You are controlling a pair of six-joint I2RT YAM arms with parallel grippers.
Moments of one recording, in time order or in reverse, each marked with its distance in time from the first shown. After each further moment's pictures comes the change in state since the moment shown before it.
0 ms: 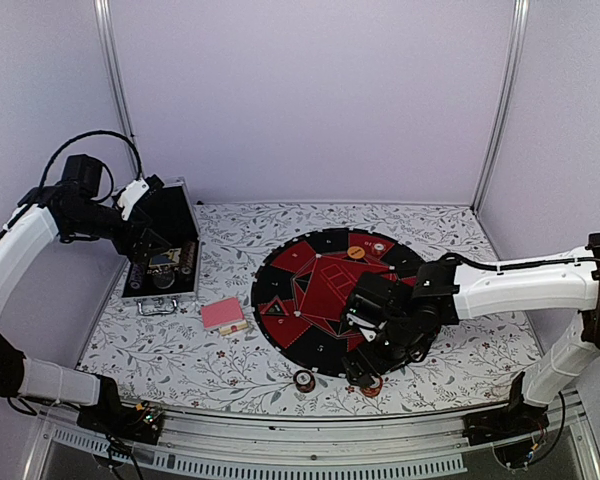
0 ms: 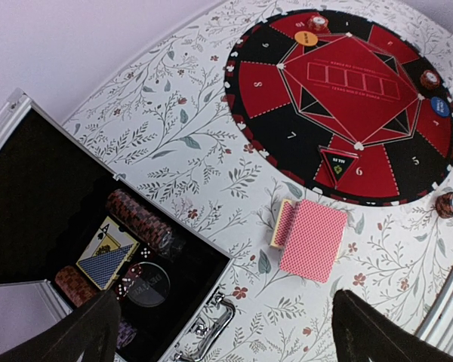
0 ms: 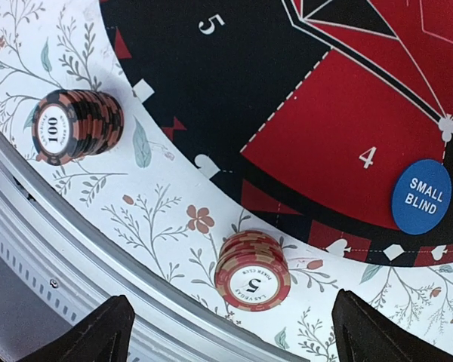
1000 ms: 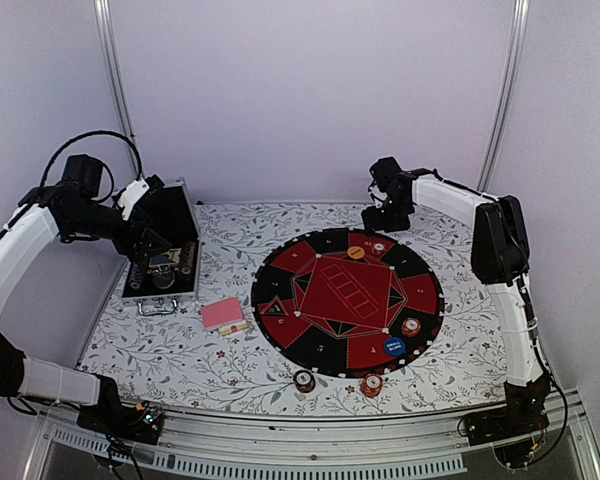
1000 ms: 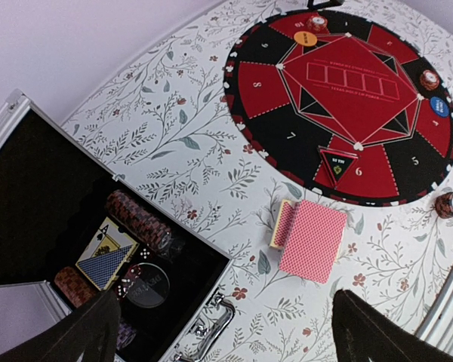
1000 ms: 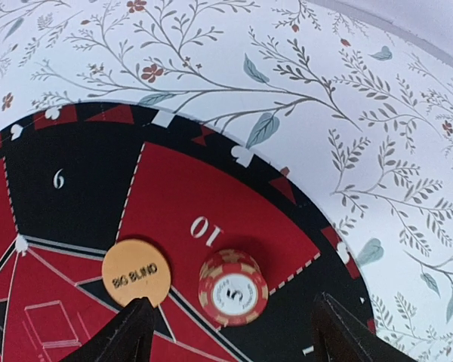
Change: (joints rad) left arm 0.000 0.003 0.000 0.002 0.003 0.001; right arm -0.715 0.819 1.041 0.043 0.150 -0.370
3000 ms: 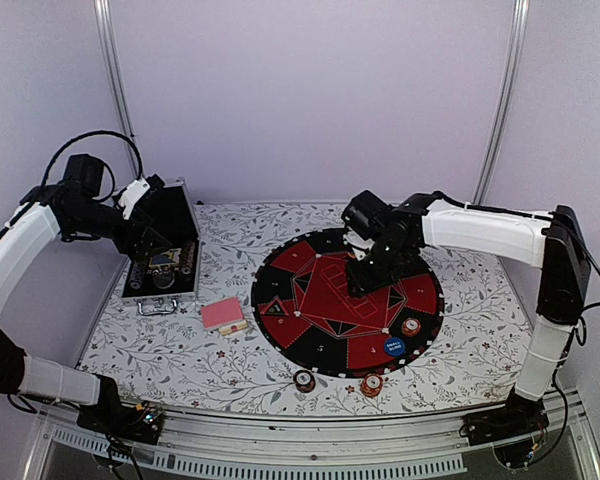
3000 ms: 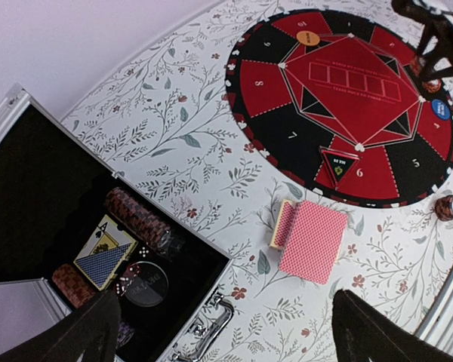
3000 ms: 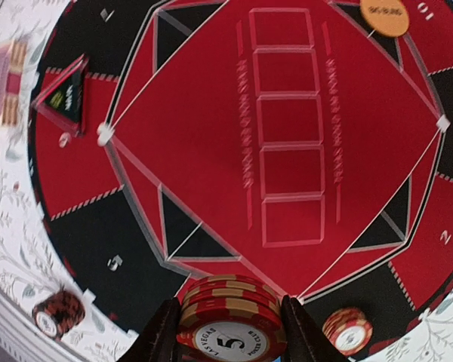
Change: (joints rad) left arm 0.000 0.014 0.007 -0.001 -0.005 -0.015; right arm 0.402 -0.577 -0.660 -0.078 -0.086 0.147
